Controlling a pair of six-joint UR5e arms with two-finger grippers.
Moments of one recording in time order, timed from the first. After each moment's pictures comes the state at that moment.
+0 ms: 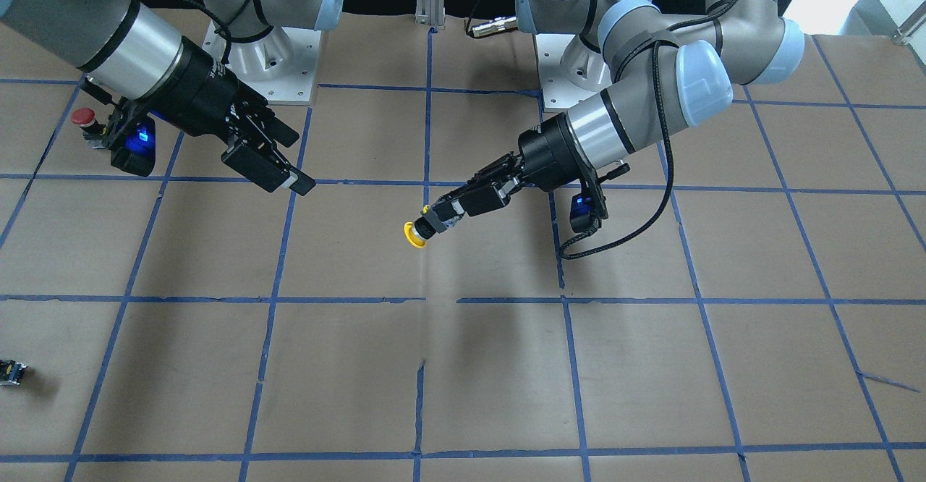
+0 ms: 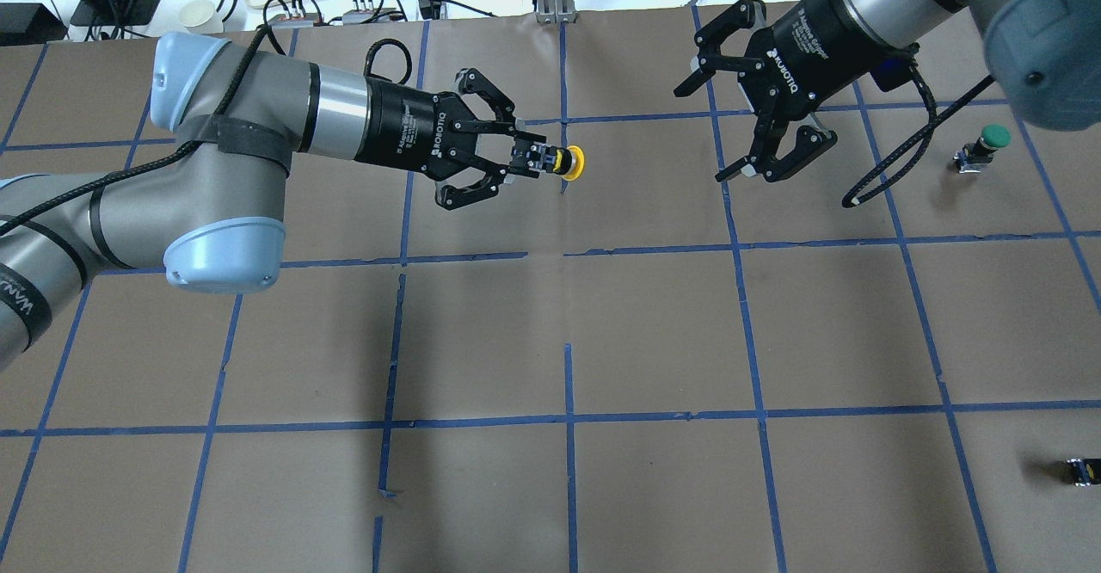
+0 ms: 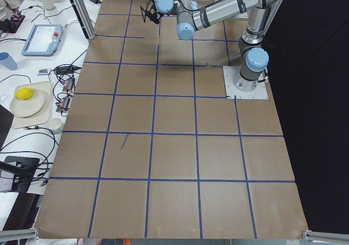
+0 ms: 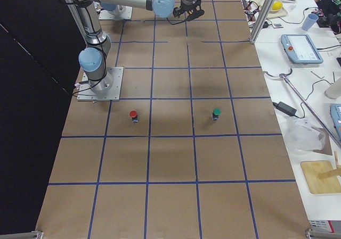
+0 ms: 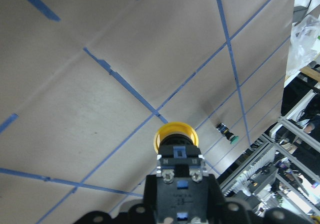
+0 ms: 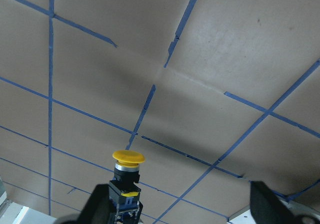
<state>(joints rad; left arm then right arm) -1.58 -1.70 -1.93 -0.82 0.59 -1.21 1.46 -1.53 1.64 -1.60 -0.94 1.02</state>
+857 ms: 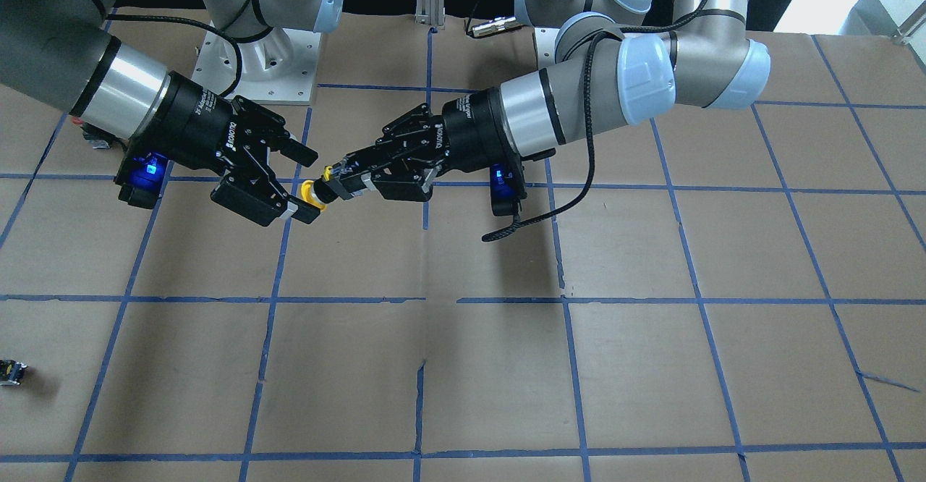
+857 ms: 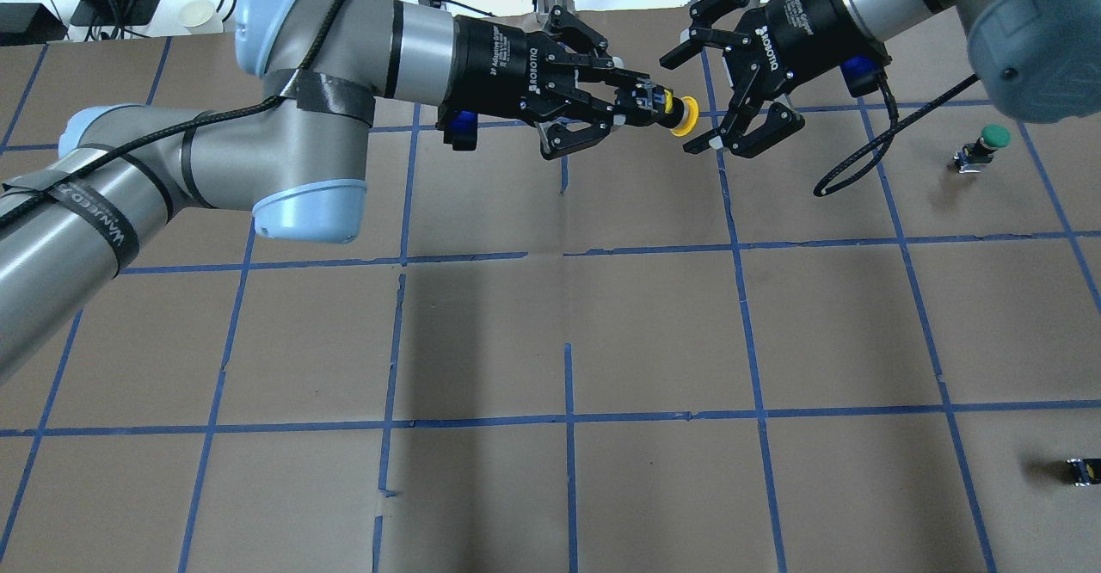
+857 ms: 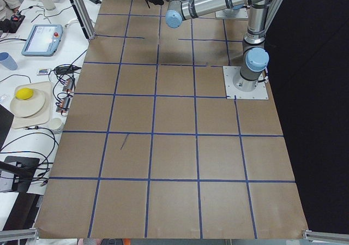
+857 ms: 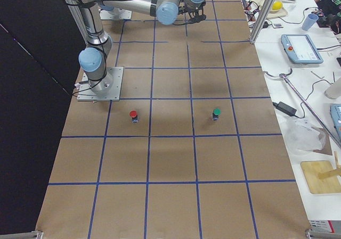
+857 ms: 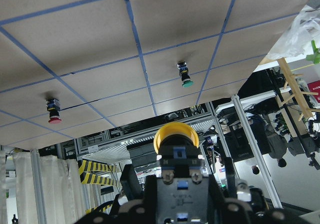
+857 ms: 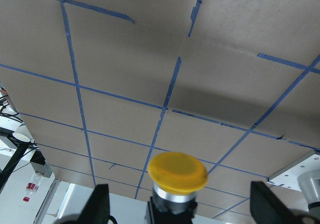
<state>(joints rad) -1.73 -1.81 -1.76 -0.71 0.48 -1.82 1.44 -1.47 1.64 -1.66 -0.79 1.15</state>
